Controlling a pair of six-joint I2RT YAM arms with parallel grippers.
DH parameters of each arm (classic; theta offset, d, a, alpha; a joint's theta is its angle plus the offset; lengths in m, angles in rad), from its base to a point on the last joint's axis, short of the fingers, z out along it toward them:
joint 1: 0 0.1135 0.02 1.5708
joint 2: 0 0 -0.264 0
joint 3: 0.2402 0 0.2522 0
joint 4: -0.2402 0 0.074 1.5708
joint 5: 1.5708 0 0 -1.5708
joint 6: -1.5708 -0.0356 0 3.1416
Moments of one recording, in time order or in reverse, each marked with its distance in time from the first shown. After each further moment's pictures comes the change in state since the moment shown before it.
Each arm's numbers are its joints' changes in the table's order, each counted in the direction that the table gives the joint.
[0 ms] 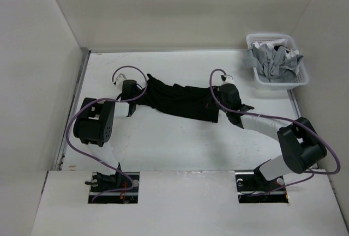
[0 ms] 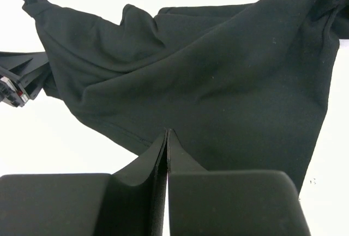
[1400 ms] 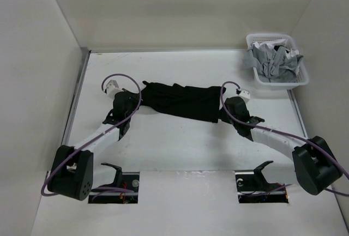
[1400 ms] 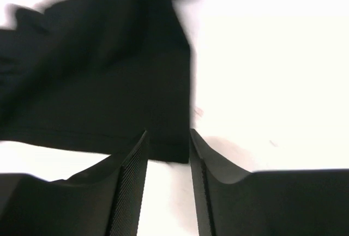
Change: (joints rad) left arm -0.092 0.574 -0.272 -0.076 -0.101 0.024; right arm -0.001 0.229 -0.169 -0.218 0.275 -0.050
